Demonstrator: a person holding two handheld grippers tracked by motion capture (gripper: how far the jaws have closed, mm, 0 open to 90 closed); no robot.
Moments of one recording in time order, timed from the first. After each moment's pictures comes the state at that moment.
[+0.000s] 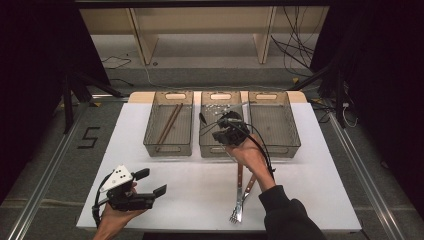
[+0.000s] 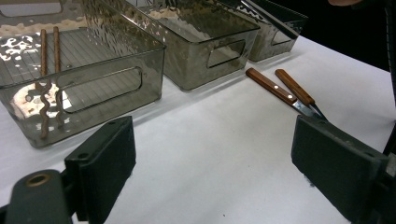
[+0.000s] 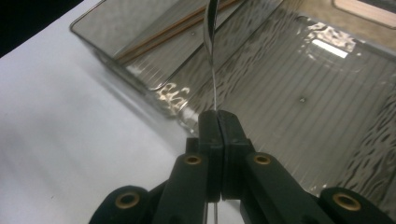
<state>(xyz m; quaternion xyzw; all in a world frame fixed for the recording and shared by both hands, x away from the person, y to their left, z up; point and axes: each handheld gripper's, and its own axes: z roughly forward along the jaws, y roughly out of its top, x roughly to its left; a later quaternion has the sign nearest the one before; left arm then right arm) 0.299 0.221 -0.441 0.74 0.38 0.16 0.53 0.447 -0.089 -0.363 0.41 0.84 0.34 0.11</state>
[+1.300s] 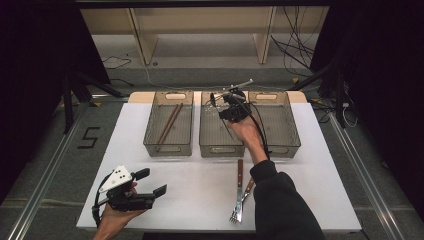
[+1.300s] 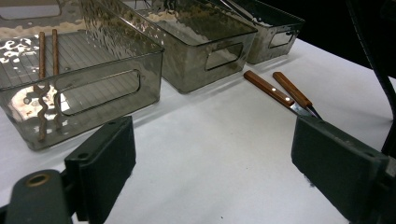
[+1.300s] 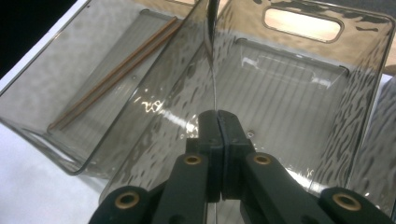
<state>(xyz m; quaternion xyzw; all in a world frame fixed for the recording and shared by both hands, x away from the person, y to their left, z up) 0.298 0.221 -0.441 0.74 0.38 0.15 0.53 0.521 -0.099 -0.363 0.50 0.79 0.34 0.11</state>
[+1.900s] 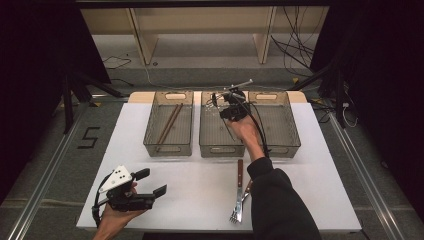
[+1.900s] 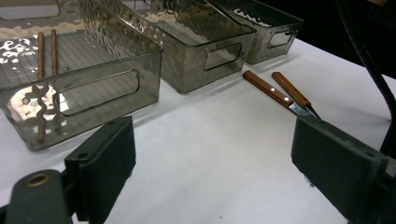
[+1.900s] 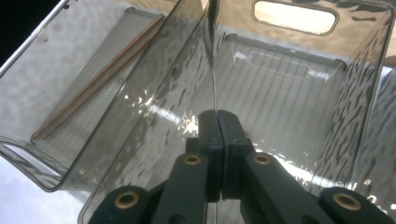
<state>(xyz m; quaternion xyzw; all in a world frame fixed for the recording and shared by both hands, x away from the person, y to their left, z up) 0.298 0.221 -0.440 0.74 0.38 0.15 0.53 0.533 -0.099 -0.374 0.51 0.78 0.33 0.11</state>
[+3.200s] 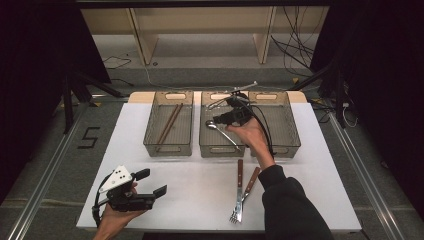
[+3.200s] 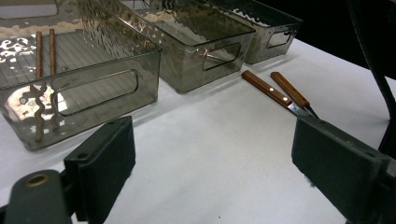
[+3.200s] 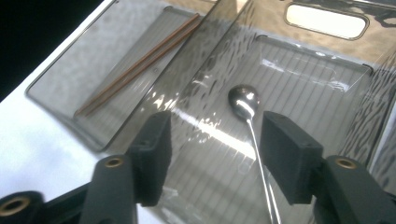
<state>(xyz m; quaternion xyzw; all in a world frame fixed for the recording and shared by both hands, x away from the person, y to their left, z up) 0.298 0.221 -0.440 0.74 0.38 0.15 0.53 0.505 -0.109 -0.360 0.47 0.80 0.36 0.09</state>
